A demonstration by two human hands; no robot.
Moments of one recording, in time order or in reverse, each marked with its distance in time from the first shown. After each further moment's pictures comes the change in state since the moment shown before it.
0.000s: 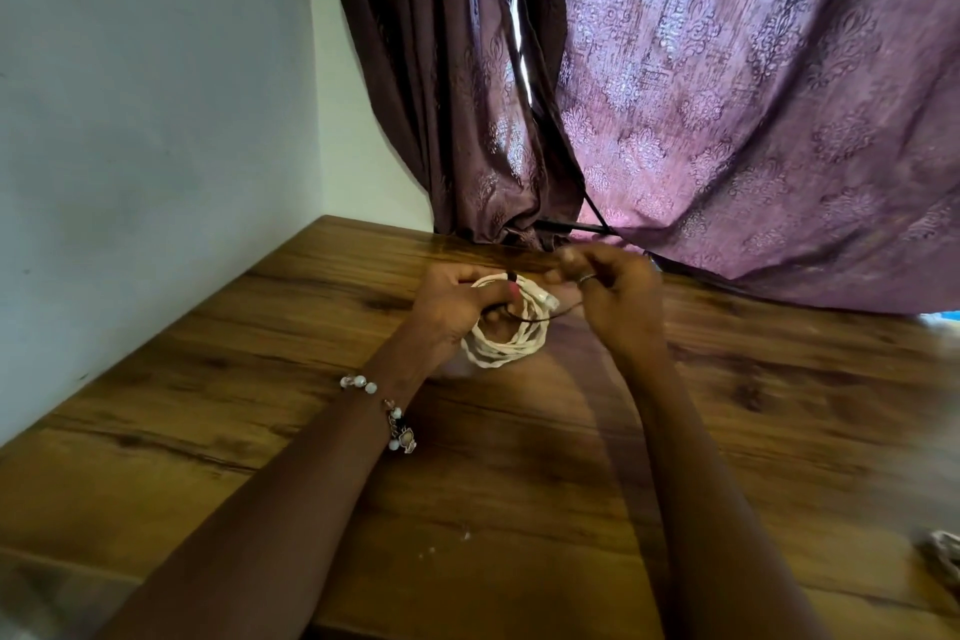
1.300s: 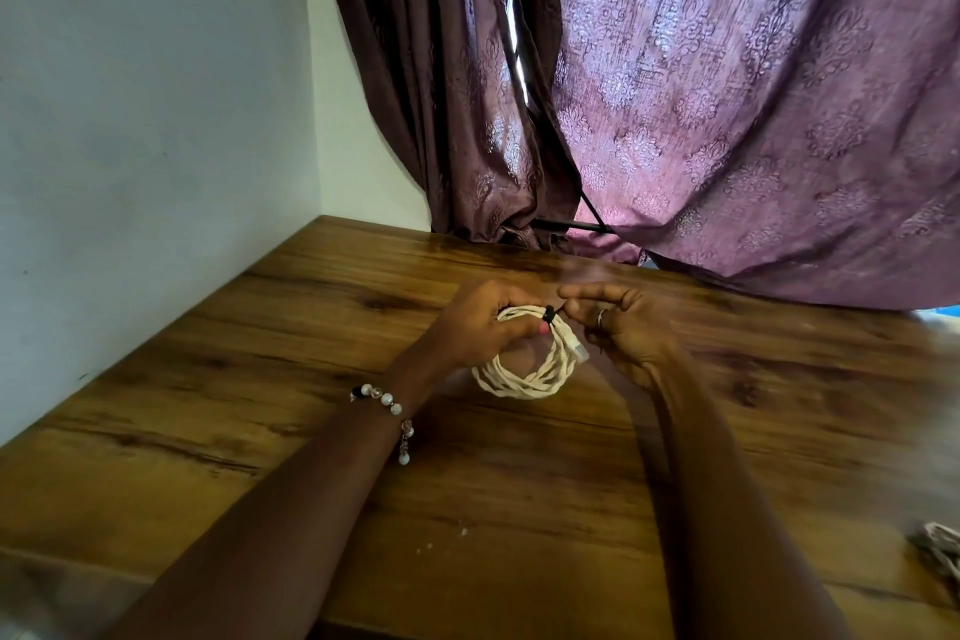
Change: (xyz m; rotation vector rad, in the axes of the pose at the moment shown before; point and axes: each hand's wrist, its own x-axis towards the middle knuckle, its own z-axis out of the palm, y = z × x) left_hand -0.002 -0.010 0.002 0.665 -0.381 0.536; right_hand -0.012 0.031 -0.020 0.524 -0.176 0.610
